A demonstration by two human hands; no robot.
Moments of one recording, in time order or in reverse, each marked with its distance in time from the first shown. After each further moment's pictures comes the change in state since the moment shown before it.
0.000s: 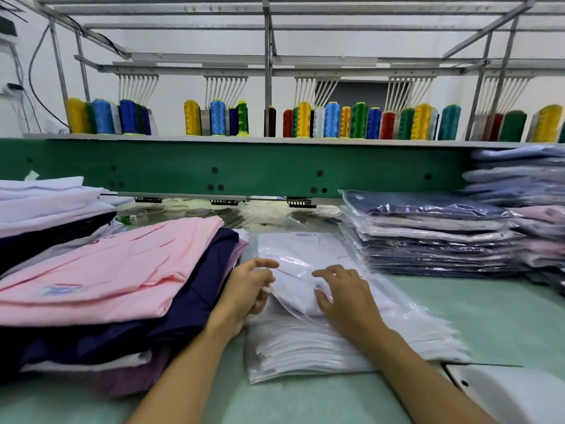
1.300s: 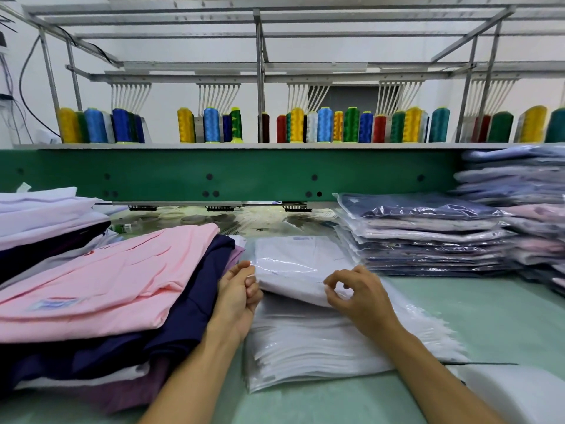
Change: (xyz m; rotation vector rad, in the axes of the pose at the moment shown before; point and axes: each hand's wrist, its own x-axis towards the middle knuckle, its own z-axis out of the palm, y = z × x) left_hand 0.013 -0.004 0.006 -0.675 0.189 -0.037; right_hand -0.005 0.022 -0.021 0.269 0.161 -0.040
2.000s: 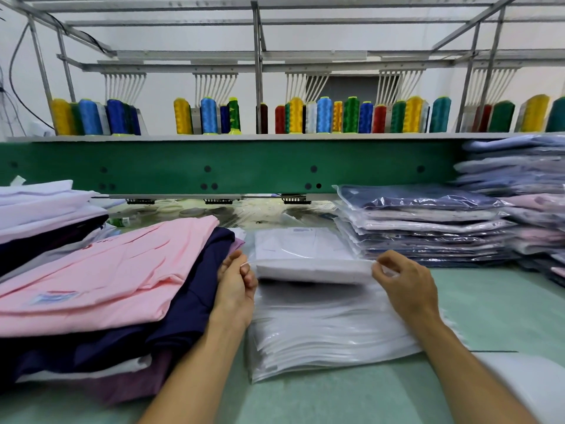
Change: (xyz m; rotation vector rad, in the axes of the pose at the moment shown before) left_hand -0.001 0.005 0.005 -0.043 0.116 0.014; right_hand -0.003 0.037 -0.036 -0.082 0.245 0.343
